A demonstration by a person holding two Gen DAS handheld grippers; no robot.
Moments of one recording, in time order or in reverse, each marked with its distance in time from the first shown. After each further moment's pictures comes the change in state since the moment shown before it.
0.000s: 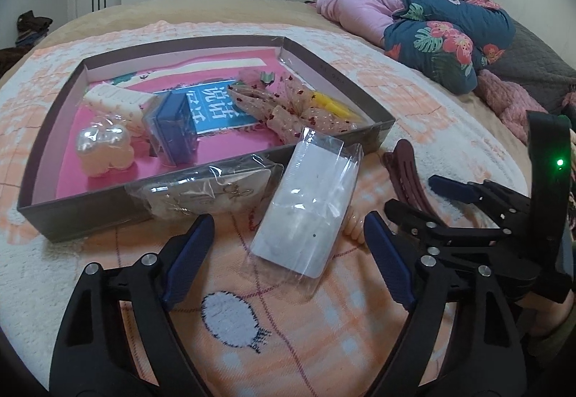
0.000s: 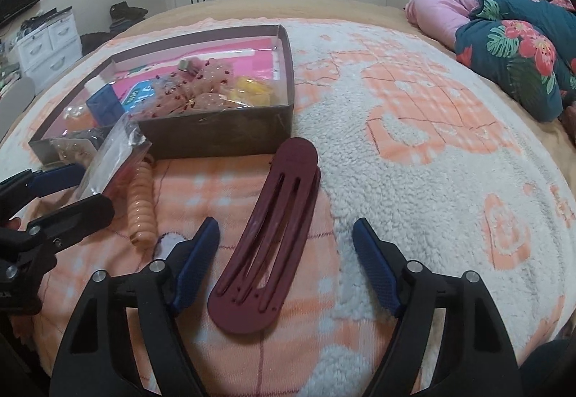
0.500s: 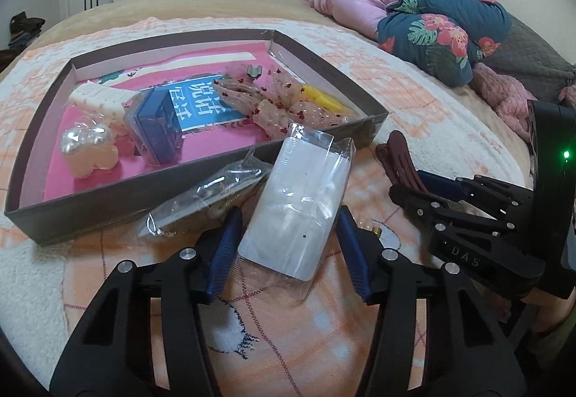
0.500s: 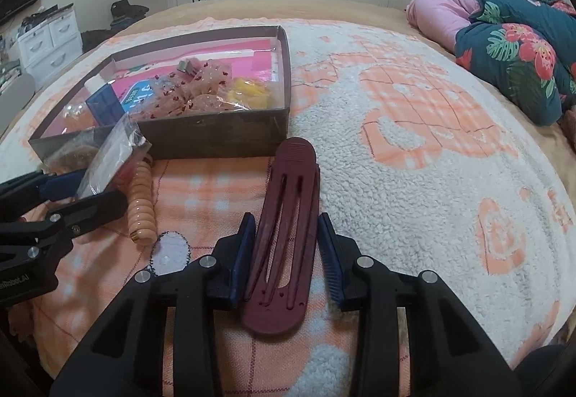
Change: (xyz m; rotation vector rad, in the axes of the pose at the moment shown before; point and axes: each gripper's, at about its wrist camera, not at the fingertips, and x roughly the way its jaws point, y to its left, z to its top) left arm 0.006 -0.007 0.001 0.018 0.027 -0.020; right arm -0.004 -0.004 0.000 -0.006 -0.001 0.006
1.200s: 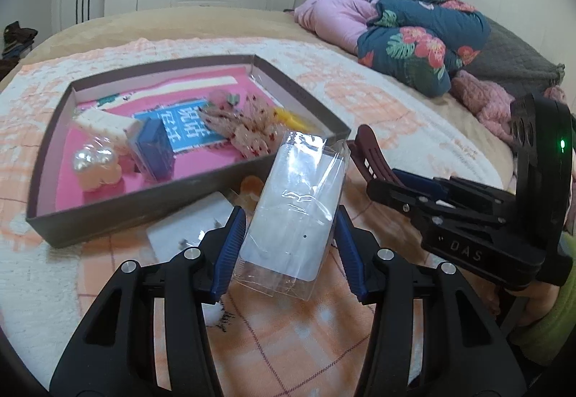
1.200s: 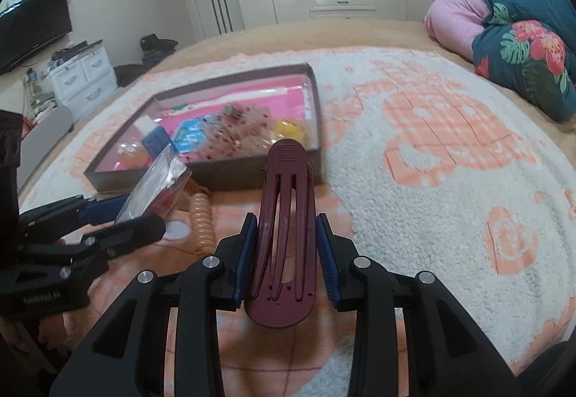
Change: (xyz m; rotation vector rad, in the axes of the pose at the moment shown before) left arm -0.037 -0.011 0.001 0.017 -0.071 -0.043; right arm -0.042 0.002 0.002 0.043 -0.116 0.184
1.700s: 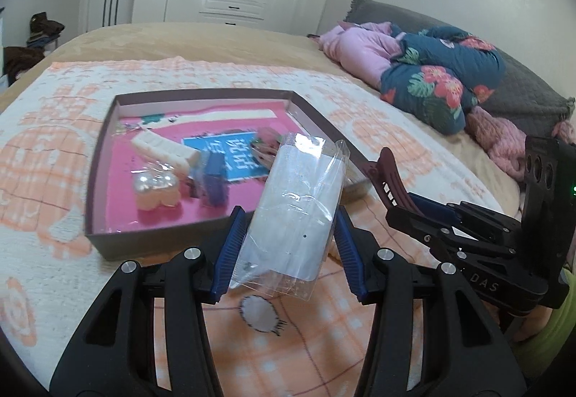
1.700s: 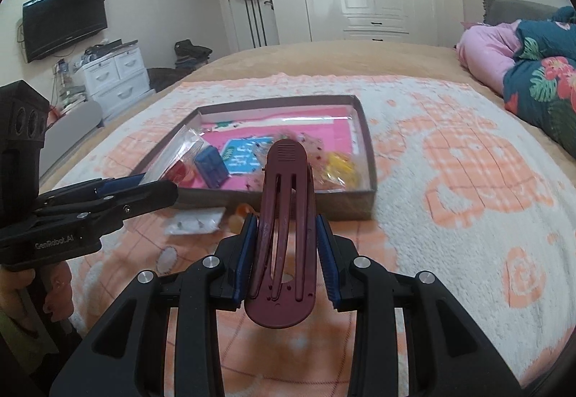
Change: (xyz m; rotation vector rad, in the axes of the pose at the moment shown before) left arm -0.032 0.029 0.012 -0.087 -0.094 0.056; right arm -0.012 0.033 0.018 -0.087 -0.060 0.092
